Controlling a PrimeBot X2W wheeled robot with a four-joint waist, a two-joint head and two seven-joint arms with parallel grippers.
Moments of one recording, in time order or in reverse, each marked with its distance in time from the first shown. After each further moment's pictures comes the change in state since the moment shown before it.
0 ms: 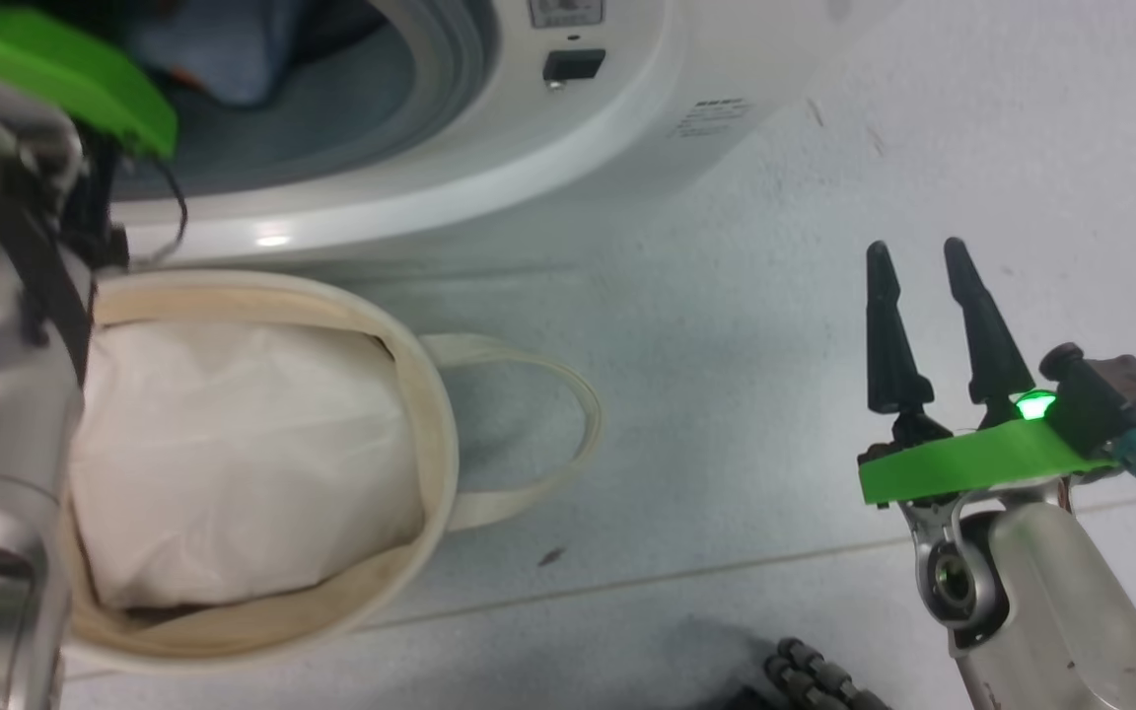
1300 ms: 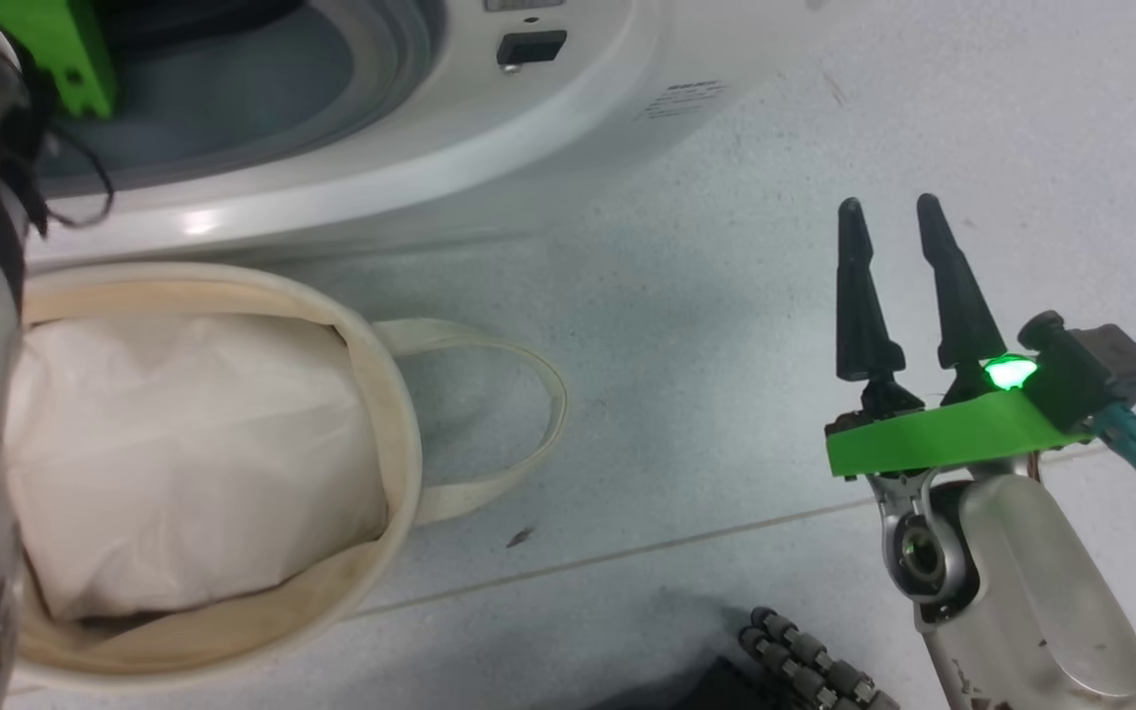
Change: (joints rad) left arm -0.193 0.016 0.002 0.238 0.140 0.075 0.307; right arm -0.051 0.055 0.014 -0.026 -0.009 0.000 0.000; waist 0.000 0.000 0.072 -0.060
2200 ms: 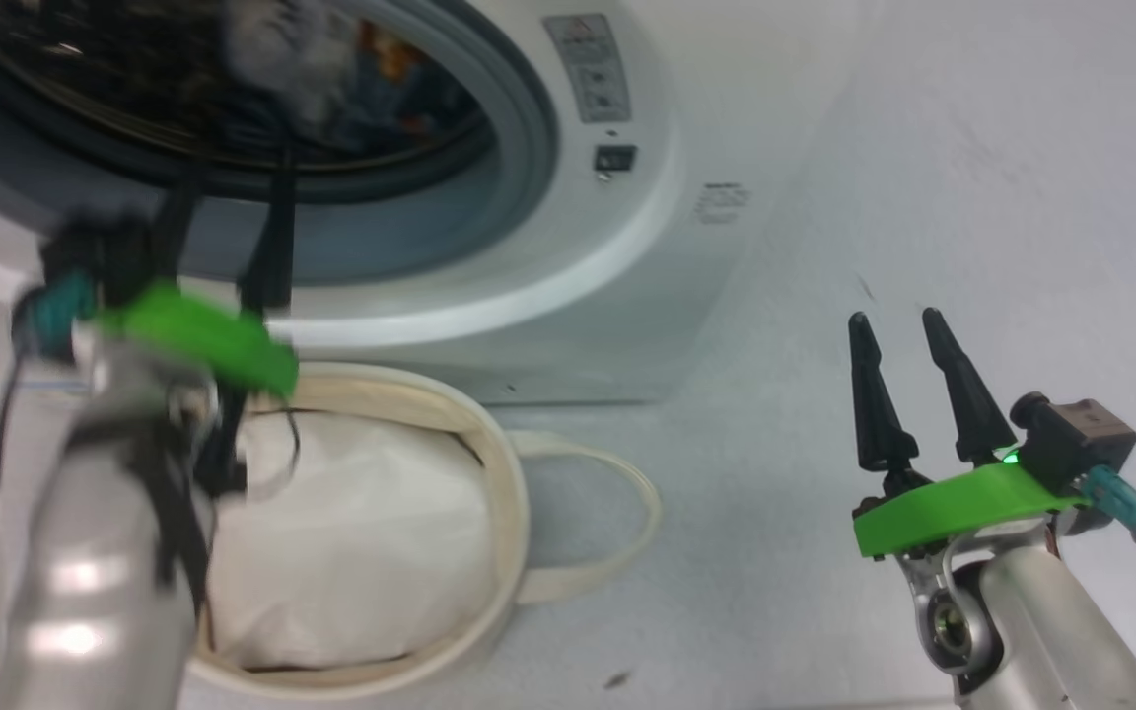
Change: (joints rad) left arm 0.611 -0.090 0.058 -0.503 -0.089 -0.065 -0.313; right arm 0.097 -0.091 0.040 0.101 0.034 0.000 0.000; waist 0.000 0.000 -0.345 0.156
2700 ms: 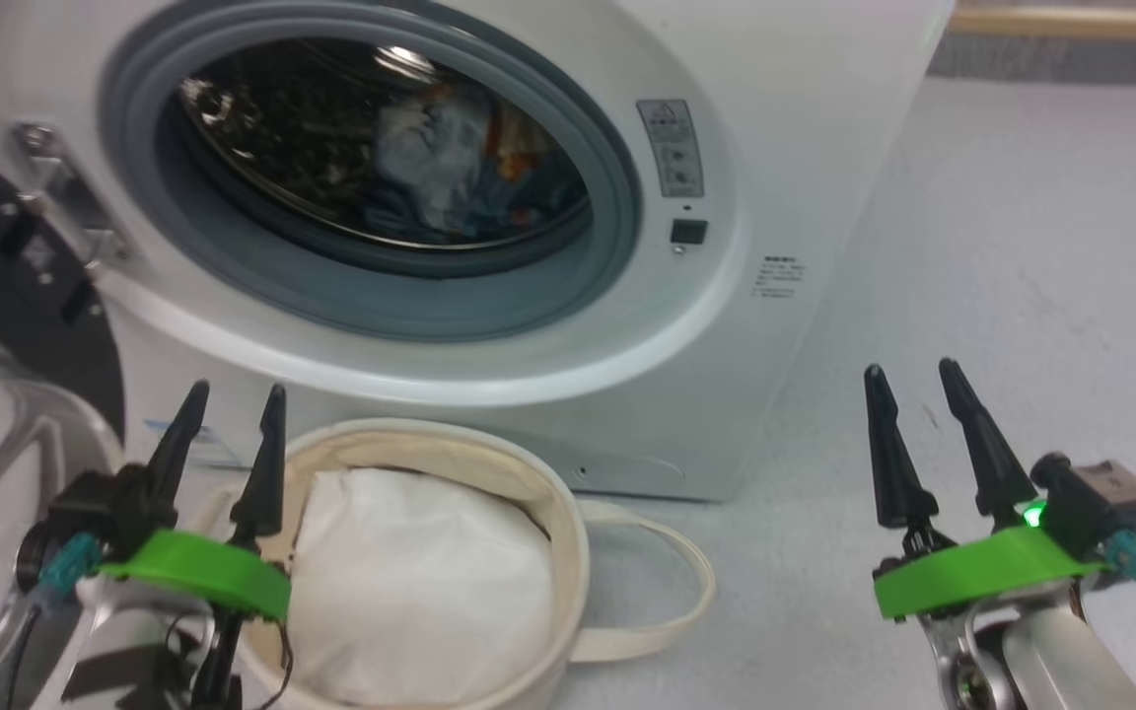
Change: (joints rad) left arm 0.492 -0.006 0.121 -0.328 0.054 -0.008 0.000; right arm 0.124 -0.033 -0.010 -0.111 -0.011 0.000 0.000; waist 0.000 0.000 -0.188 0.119
